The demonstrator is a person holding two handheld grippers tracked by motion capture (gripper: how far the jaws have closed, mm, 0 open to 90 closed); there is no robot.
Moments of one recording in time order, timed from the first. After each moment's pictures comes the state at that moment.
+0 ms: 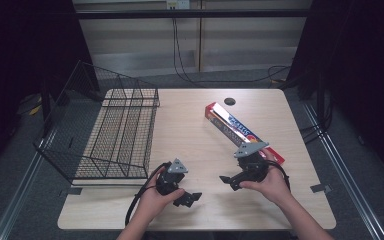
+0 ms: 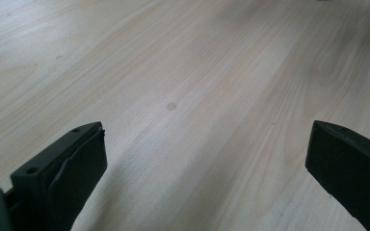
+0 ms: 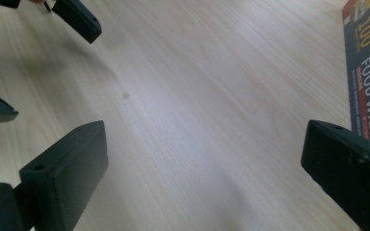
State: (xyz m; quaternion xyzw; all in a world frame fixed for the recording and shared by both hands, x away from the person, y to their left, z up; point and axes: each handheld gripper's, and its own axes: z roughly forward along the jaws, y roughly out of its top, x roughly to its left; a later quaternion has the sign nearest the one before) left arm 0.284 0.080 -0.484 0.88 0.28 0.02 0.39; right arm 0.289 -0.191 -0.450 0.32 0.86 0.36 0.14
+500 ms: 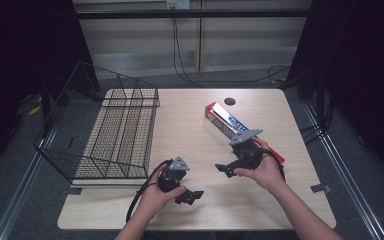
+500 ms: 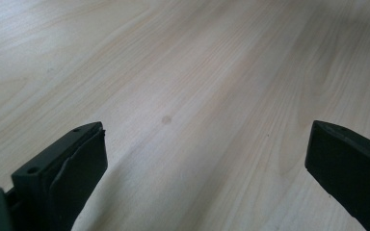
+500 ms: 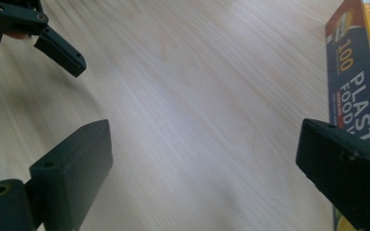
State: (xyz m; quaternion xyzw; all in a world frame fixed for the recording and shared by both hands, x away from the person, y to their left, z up) left arm 0.291 0.074 -0.480 0.88 0.27 0.01 0.39; right arm 0.319 -0.181 -0.436 0.33 0.86 0.36 0.13
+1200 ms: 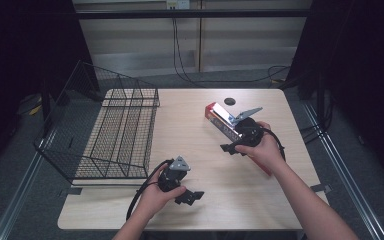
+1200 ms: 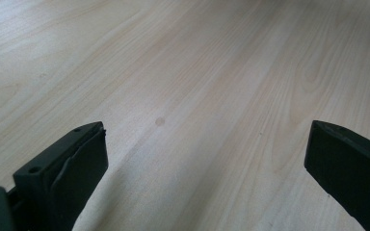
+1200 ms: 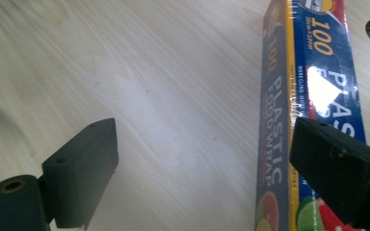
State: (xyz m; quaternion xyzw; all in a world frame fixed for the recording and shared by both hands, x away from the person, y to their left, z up) left arm 0.290 0.073 -0.478 0.88 0.26 0.00 0.39; right arm 0.375 -0.198 -0.423 0.39 0.86 0.31 0.14
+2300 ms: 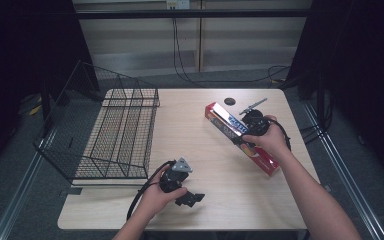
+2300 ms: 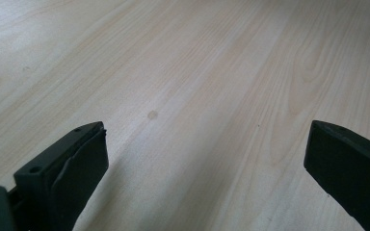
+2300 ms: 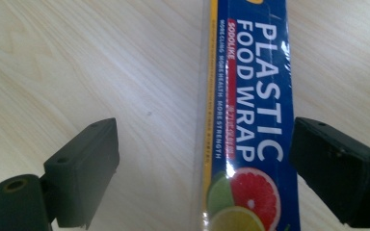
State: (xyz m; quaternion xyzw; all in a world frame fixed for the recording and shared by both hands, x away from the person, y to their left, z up) left arm 0.289 0.070 -0.482 0.89 0.24 -0.01 0.38; right arm 0.411 -0.230 -0.433 0.44 0.85 0.25 0.11
